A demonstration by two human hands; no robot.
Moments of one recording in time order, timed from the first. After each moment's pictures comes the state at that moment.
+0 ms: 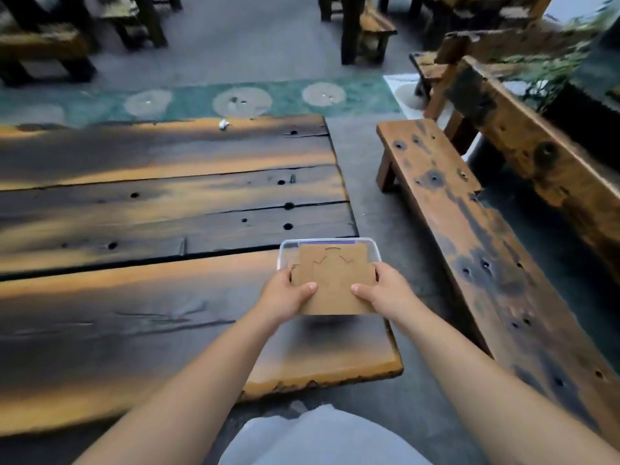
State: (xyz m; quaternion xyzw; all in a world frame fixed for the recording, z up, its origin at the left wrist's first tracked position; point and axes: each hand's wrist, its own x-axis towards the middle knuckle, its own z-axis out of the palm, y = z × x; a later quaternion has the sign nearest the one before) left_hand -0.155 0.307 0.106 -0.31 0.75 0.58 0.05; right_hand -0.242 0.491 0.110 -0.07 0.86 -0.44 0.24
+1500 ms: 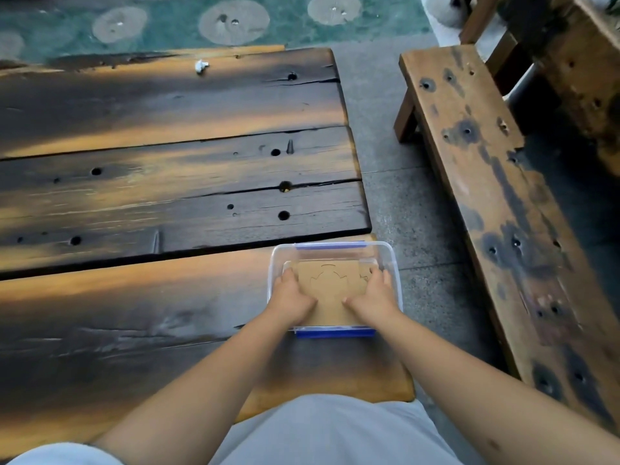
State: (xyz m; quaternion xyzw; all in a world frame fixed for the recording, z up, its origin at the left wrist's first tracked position) left_hand -0.261 0.274 -0.013 -0.37 0.79 0.44 0.19; right_hand -0.330 0.434 -0.007 0.04 0.89 -0.29 0.35
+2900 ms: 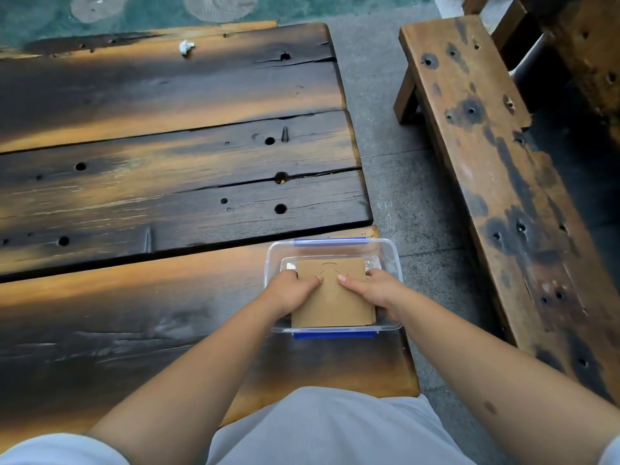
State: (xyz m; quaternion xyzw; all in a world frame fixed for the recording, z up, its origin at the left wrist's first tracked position) left_hand -0.276 0.254 -0.019 -0.38 0.72 0.52 0.26; right_hand -0.362 0.440 -0.023 0.11 0.76 -0.40 0.50
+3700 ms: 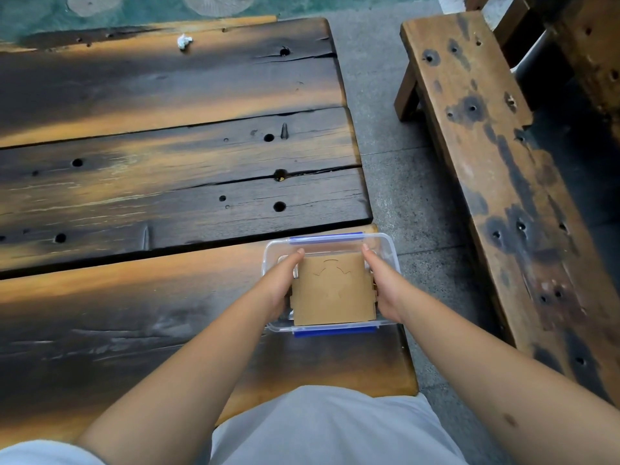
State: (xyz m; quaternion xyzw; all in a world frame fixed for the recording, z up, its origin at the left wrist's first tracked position) left_hand -0.281 0.250 -0.004 -0.49 0.49 0.68 0.24; right_hand -0.365 0.435 -0.011 0.23 0.63 -0.54 0.51
